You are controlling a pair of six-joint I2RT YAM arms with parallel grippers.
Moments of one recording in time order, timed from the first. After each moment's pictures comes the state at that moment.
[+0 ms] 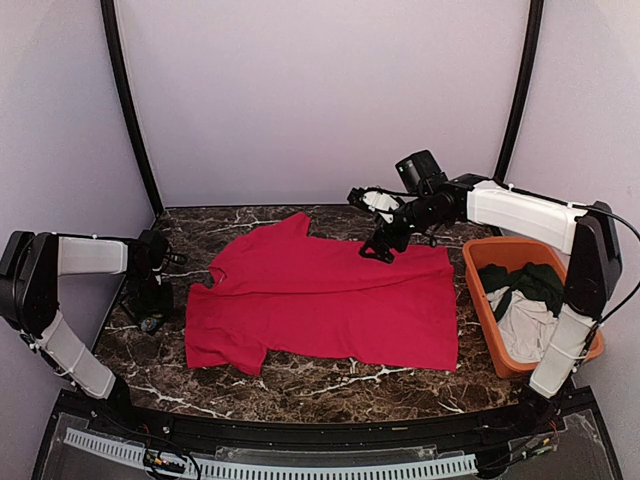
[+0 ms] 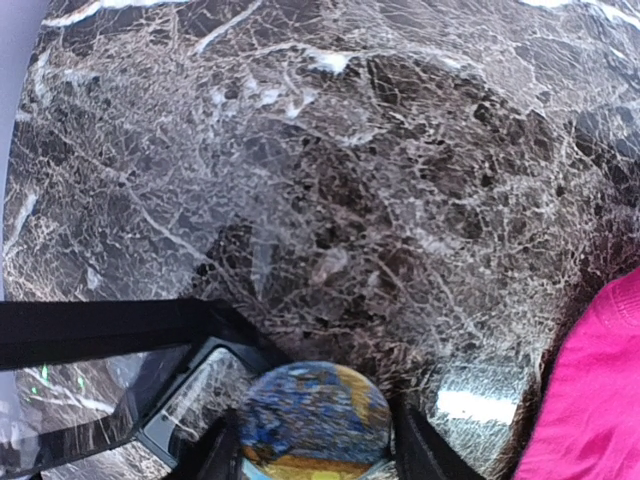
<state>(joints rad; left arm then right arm) -0.08 1.55 0.82 -0.63 -0.22 -0.37 0.60 1.75 1.49 -0.57 -0.24 -0.52</state>
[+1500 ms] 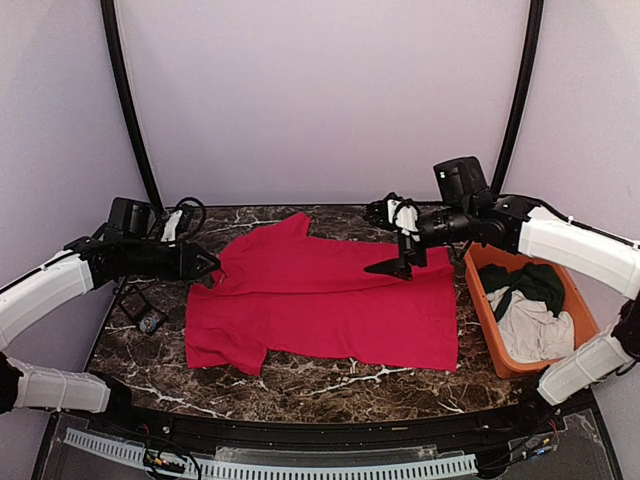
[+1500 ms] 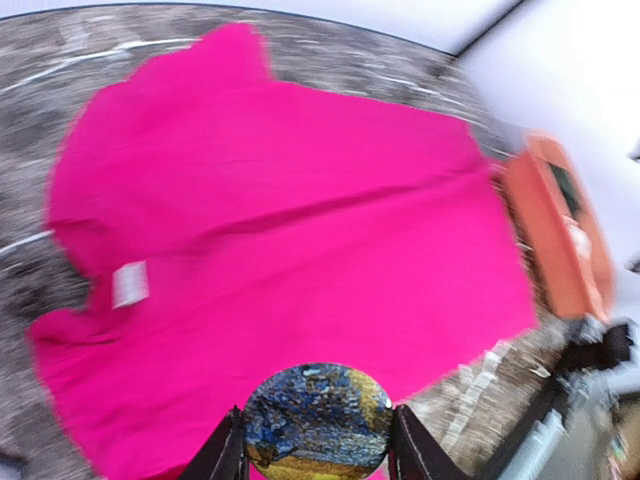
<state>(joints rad) -0.28 1.10 0.83 -0.45 0.41 -0.30 0.67 1.41 1.19 -0.37 -0.54 -0.83</state>
